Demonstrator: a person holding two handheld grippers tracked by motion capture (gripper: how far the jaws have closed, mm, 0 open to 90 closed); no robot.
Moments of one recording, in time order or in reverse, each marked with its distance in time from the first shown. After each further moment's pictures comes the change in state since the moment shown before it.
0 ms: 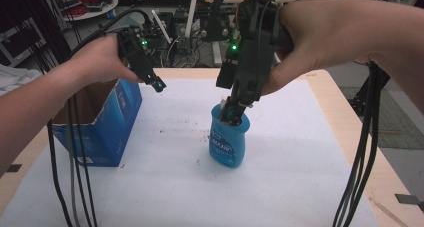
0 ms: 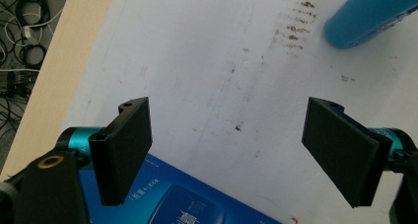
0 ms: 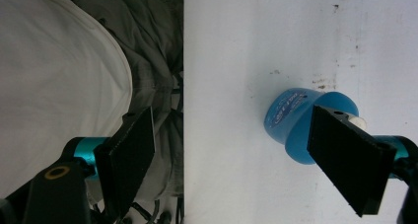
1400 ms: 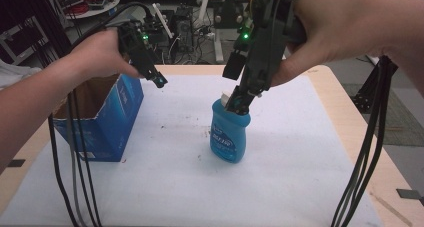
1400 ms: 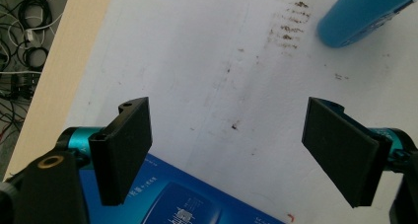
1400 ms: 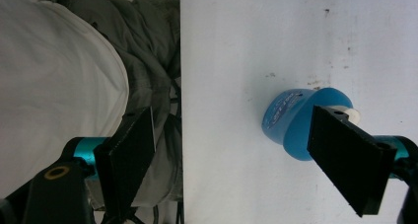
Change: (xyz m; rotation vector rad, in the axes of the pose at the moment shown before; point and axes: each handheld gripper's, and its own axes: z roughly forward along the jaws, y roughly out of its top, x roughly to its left) left arm -0.008 0.001 -0.006 0.002 0.004 0.013; right arm 0.002 -0.014 -0.006 -0.055 -0.018 0.032
